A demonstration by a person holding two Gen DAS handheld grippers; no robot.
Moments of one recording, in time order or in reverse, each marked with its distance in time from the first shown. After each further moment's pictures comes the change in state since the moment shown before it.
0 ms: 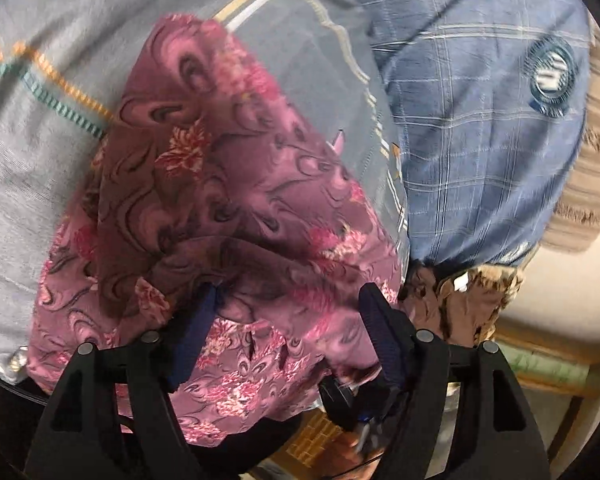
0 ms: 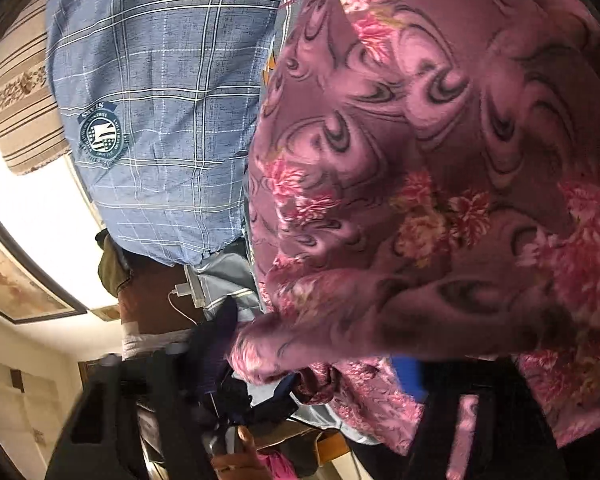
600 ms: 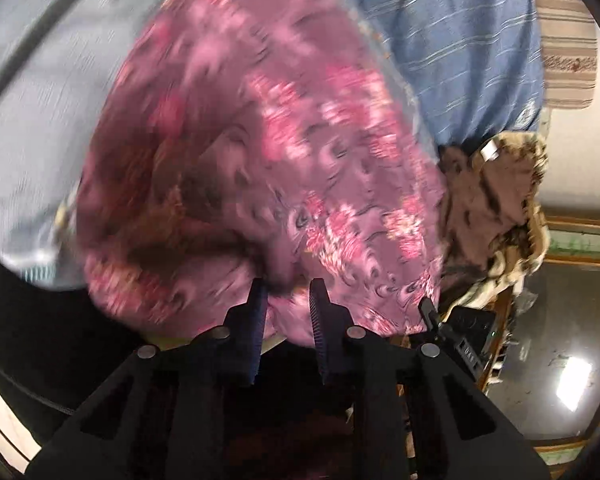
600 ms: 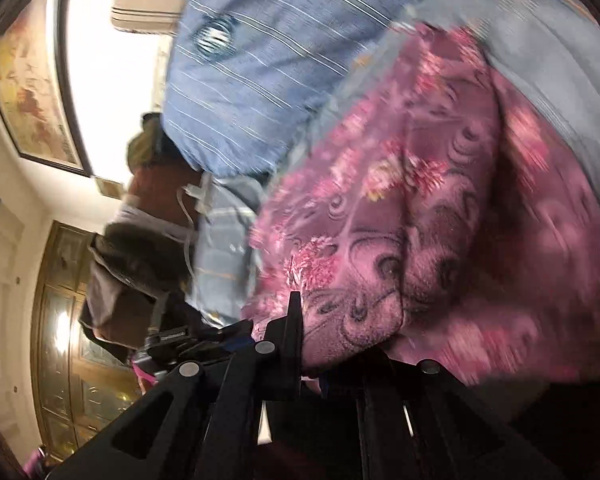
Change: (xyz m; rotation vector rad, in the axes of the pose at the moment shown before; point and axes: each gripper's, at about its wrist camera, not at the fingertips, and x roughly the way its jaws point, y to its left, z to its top) left arm -0.026 0.055 -0.135 0.331 0.107 0.142; right arm -0.101 -0.019 -0.086 -0.430 0.071 -0.047
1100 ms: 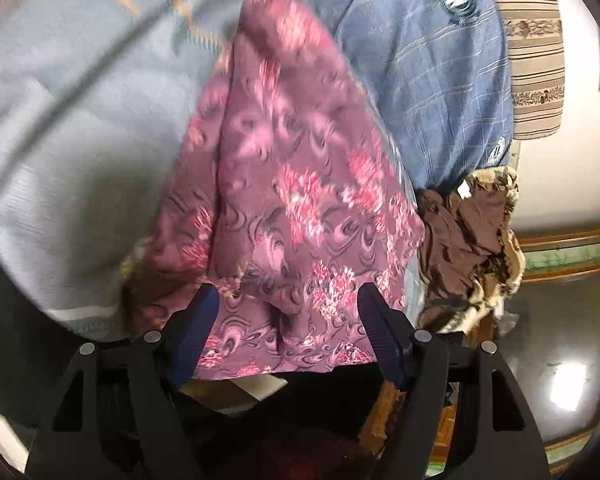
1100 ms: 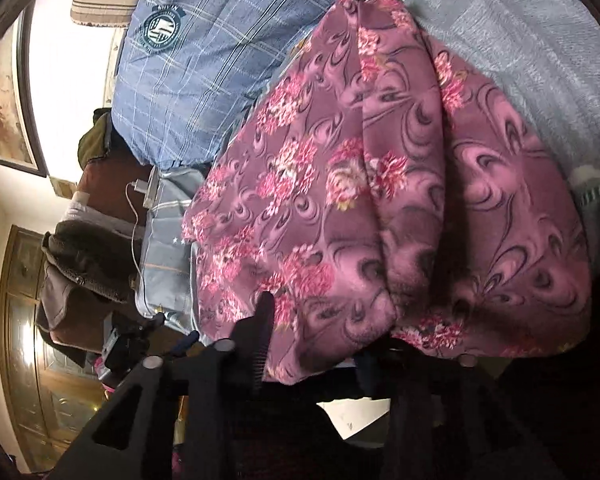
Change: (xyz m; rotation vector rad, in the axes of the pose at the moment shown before) left arm -0.023 0.049 0.023 0.002 -0.161 -0.149; right arm 0.008 -0.027 -0.003 0.015 -0.028 -0.149
